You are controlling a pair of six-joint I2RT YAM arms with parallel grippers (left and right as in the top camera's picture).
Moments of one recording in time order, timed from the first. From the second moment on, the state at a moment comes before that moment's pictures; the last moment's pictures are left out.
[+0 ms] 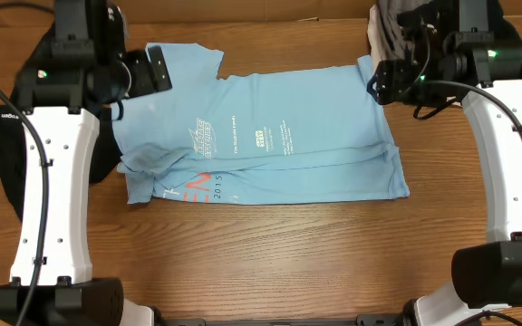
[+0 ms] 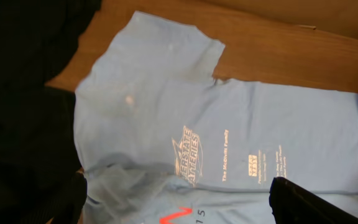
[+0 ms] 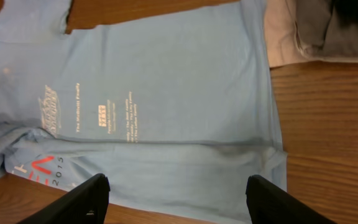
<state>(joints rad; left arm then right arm) -0.01 1.69 1.92 -1.15 0.06 -0.24 0.03 1.76 1.87 -1.23 -0.27 0.08</state>
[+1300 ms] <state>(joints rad) -0.01 2.58 2.14 -0.36 0.05 -0.19 0.06 1.77 1.89 -1.35 -0.17 0.07</state>
